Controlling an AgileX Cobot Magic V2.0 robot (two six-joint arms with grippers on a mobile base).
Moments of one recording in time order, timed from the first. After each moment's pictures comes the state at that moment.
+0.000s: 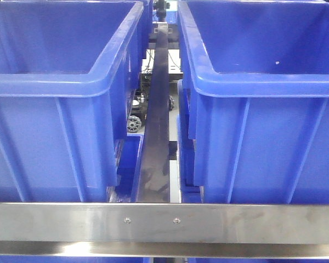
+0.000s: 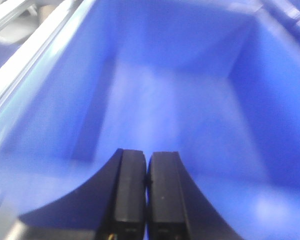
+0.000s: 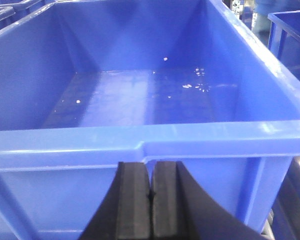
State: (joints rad) left arm -0.07 0.26 -0.17 0.06 0.14 -0.25; right arm 0.05 -0.01 0.03 -0.02 0.09 0.16
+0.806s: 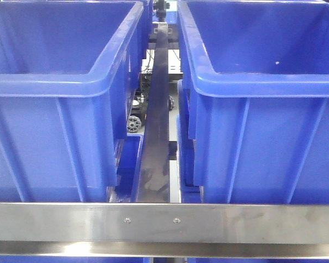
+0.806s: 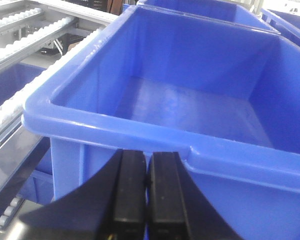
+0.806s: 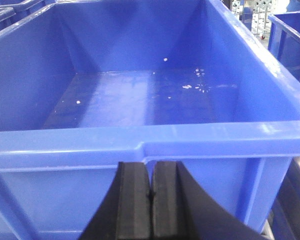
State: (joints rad) left arm 0.00 0.00 0.01 0.05 0.09 -0.25; right arm 0.05 -0.01 0.03 -0.02 0.09 0.16
